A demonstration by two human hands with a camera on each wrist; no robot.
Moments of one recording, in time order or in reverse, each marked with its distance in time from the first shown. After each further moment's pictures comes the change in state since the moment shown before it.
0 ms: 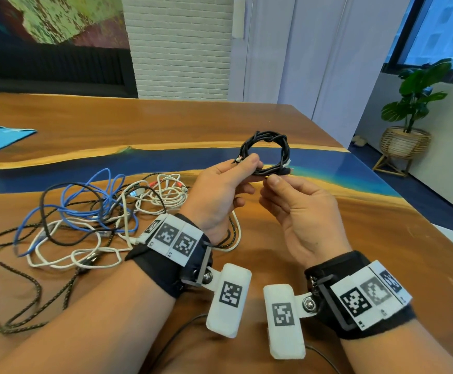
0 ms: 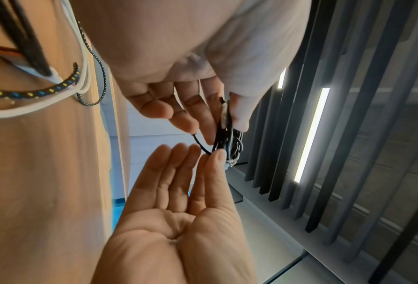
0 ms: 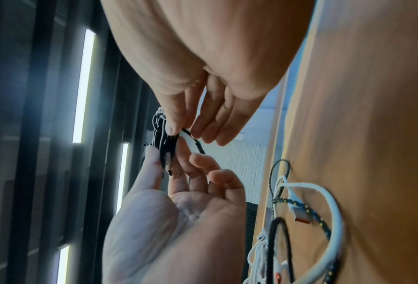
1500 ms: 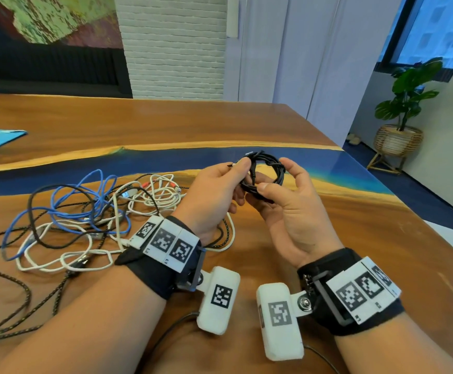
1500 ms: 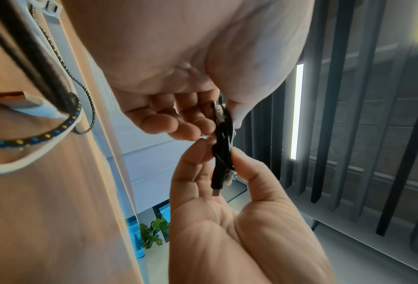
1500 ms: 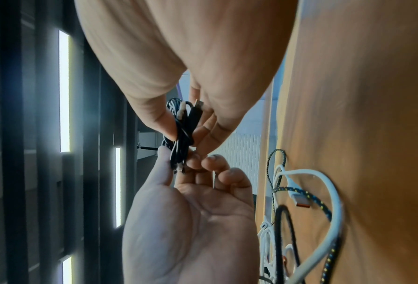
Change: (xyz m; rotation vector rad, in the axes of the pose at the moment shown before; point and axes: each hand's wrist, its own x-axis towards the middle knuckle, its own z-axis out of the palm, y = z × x) left_hand 0.003 -0.004 -0.002 0.270 -0.021 0.088; right_hand -0.001 -0.003 0.002 0.217 -0.145 0.066
